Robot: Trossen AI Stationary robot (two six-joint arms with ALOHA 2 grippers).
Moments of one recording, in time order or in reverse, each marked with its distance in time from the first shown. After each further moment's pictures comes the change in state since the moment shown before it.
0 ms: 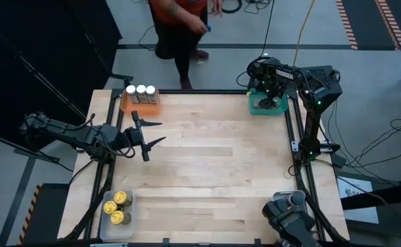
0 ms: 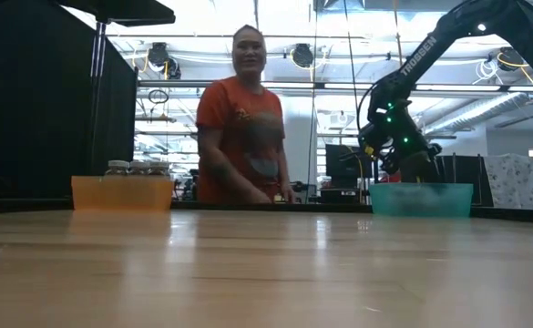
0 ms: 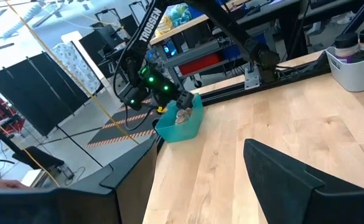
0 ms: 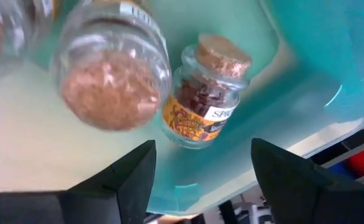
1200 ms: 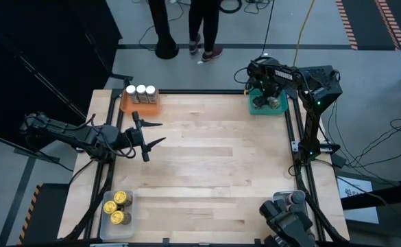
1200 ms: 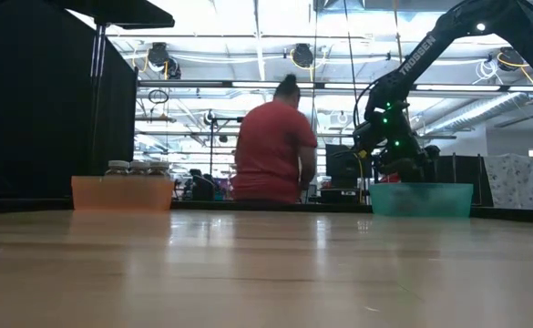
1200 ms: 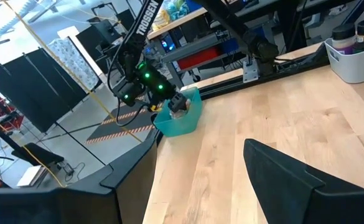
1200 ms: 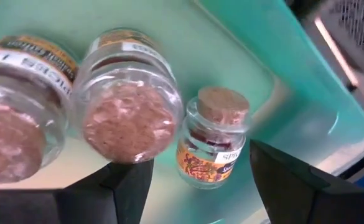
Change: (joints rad) left arm 0.000 0.000 0.000 -0.030 0.000 -0.007; right arm 0.019 0.000 -0.002 0.111 -0.048 0.164
